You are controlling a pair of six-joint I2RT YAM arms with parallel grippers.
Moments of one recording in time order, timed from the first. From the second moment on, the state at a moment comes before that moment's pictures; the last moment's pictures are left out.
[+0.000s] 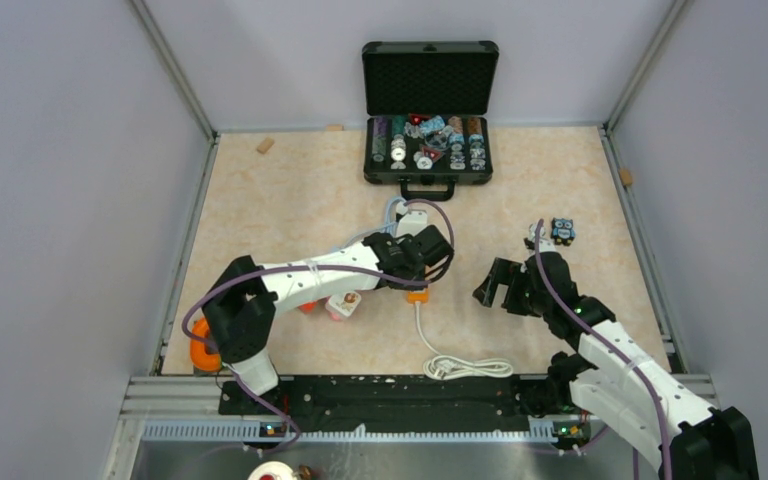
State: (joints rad) left arm -1.04 1.71 1.30 -0.72 -0.42 -0.86; right arm 0.41 0.75 0.39 -0.39 -0.06 0.60
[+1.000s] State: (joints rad) left arm -1.05 1.74 1.26 -0.65 -0.44 -0.89; right arm 0.41 0.75 0.39 -0.39 -0.07 0.60
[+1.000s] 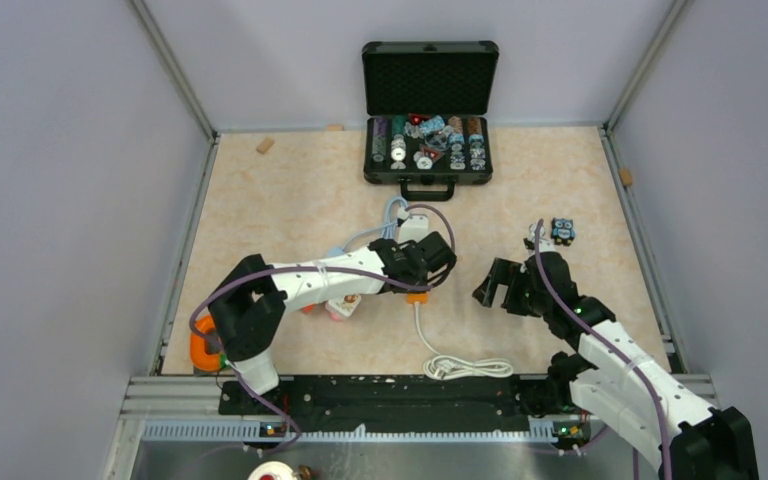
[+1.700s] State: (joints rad) left arm -1.07 1.74 1.21 -0.60 -0.48 -0.94; right arm 0.41 0.75 0.39 -0.39 -0.08 0.60
